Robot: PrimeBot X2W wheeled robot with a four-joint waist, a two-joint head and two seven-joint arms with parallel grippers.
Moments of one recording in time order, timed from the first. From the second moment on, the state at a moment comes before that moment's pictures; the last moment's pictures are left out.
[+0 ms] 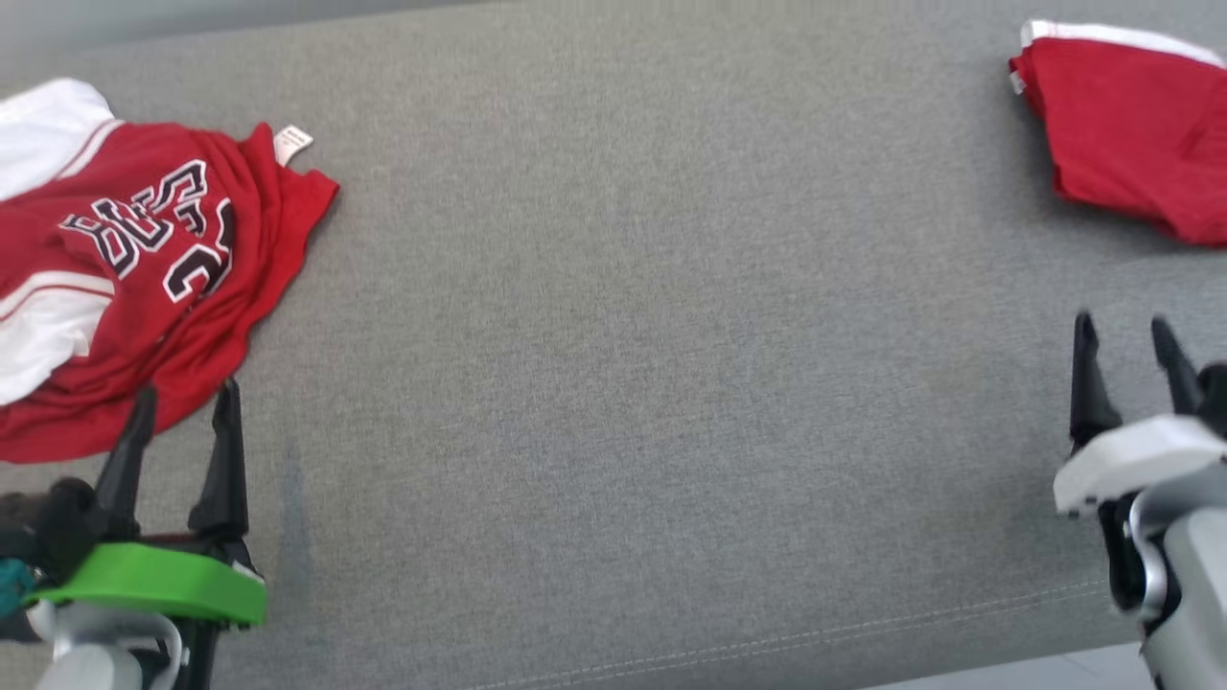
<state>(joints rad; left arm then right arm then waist) -0.06 0.33 -0.16 0.04 -0.60 0.04 -0.23 -0.19 -0.32 0.15 0.36 0.39 -0.13 -0.25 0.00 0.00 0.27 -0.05</state>
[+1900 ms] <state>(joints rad) -0.07 0.40 -0.11 0.03 -0.78 -0.02 0.07 -0.09 -0.31 0.30 0.05 0.18 -0.10 -0.14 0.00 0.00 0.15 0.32</state>
